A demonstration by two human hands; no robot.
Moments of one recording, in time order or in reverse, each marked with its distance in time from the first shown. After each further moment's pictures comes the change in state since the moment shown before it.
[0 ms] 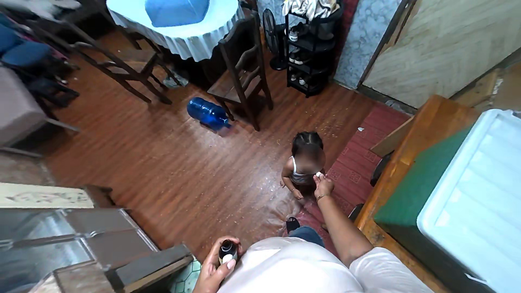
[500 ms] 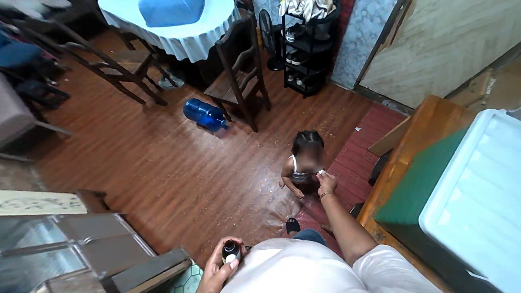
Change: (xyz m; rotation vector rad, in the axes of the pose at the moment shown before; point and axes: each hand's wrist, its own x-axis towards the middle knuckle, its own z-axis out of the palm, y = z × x) left_hand 0.007 -0.007 -0.005 -0.084 -0.017 -0.021; right_hand 0.010 -0.011 0.002 -0.088 0.029 -0.110
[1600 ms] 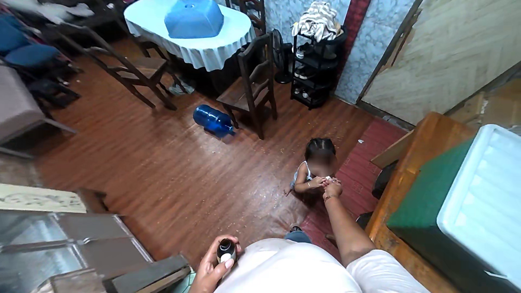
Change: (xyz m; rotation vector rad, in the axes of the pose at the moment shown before) left_hand -0.021 0.015 -0.077 -0.015 -0.014 0.081; right_hand -0.031 0.020 0.026 -0.043 0.067 -0.001
